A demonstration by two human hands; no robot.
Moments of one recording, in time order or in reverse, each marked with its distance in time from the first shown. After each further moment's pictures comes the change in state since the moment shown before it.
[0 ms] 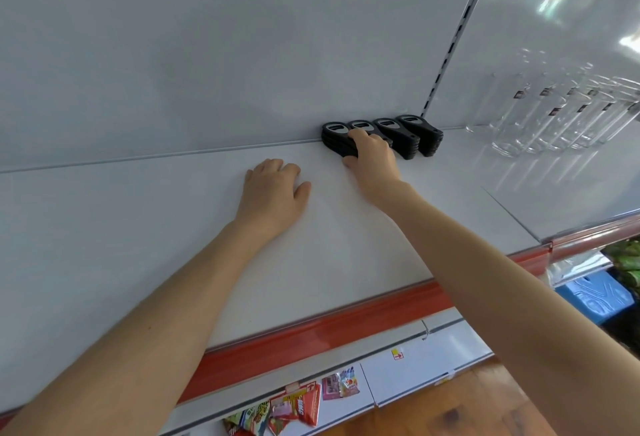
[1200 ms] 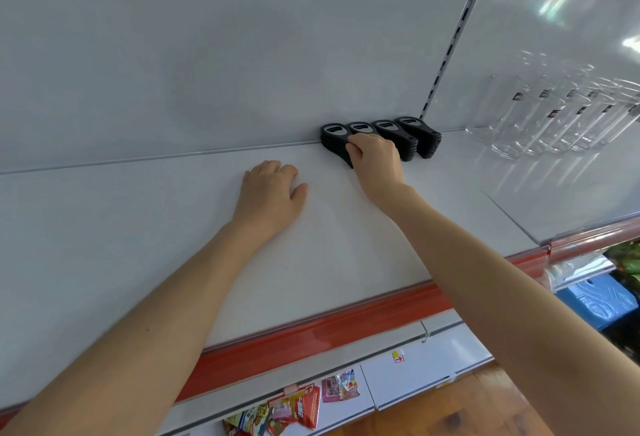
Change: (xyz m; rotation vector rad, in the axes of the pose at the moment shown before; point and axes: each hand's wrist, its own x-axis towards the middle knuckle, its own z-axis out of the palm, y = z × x) left_hand 0.000 0.000 0.001 -0.024 0.038 -0.002; right_hand -0.004 0.006 -0.002 0.079 0.134 -0.054
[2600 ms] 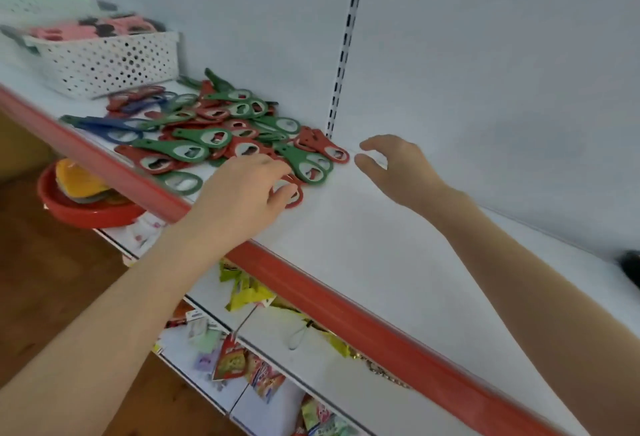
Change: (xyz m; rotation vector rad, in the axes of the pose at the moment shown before) left_hand -0.237 -0.153 -0.201 0.351 0.394 -0.427; right_hand -0.063 -0.303 0.065 0.224 -0.462 -0.849
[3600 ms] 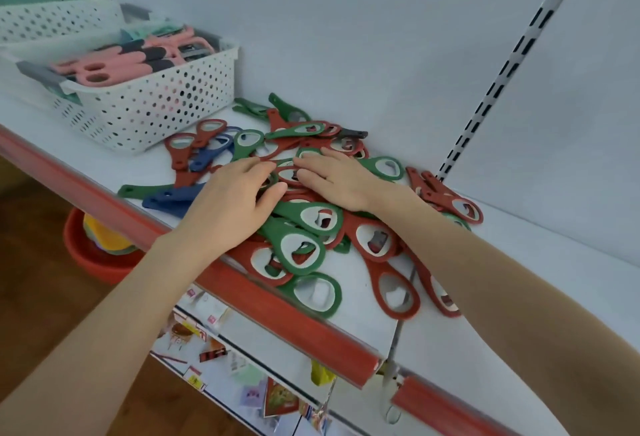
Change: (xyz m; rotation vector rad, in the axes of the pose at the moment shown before) left_hand 0.070 -0.231 -0.006 -0.058 -0.153 -0.140; right_hand 0.204 -0.122 0.166 -0.056 -0.389 -0.164
